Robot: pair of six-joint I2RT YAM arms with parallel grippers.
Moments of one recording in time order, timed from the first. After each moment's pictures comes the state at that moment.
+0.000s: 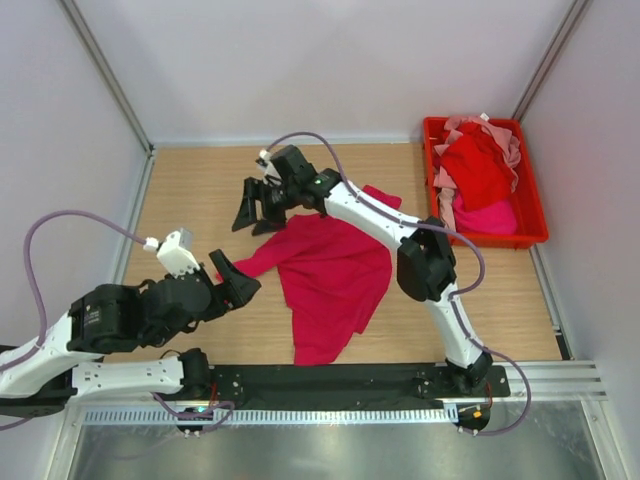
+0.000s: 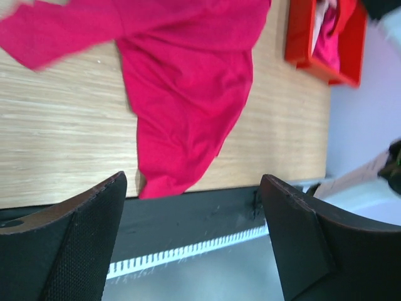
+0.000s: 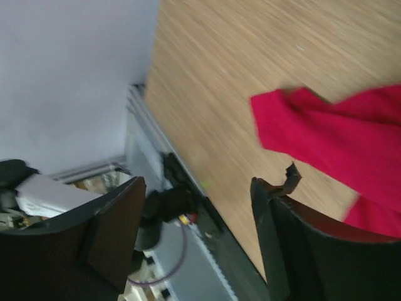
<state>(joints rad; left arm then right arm) -1.30 0.72 1.22 -1.27 -0.66 -1.32 0.80 2.25 2.13 -0.50 -0.59 0.81</state>
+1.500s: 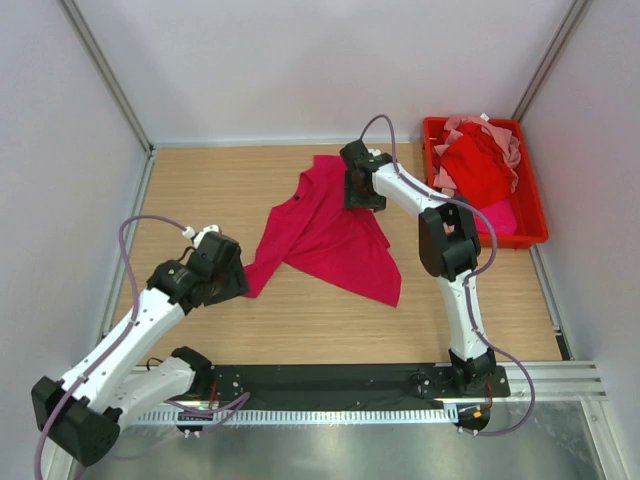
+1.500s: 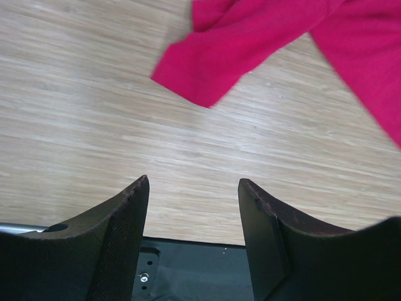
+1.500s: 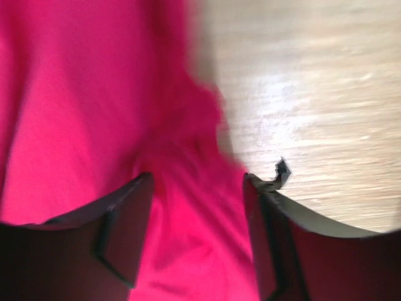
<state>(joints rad) -0.53 0.90 0.85 -0.97 -0.26 -0.76 0.47 2.25 1.88 -0.79 0.28 0.50</state>
